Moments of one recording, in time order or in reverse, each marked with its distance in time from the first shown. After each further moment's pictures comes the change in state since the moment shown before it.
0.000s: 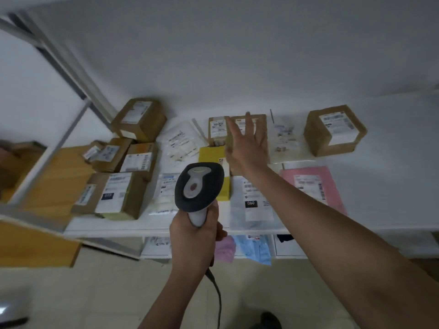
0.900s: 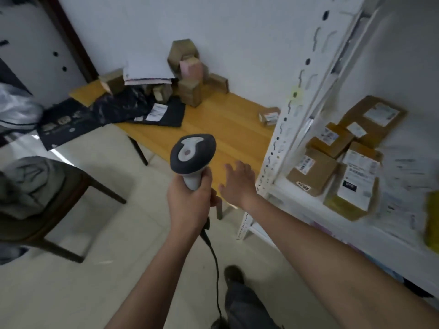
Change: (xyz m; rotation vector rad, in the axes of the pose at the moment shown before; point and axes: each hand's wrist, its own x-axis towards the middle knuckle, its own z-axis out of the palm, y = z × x) left_hand 0.070 -0.186 -0.533 -0.306 0.592 -0.140; right_hand -0.202 -0.537 0.310 -0.276 -0.619 -0.548
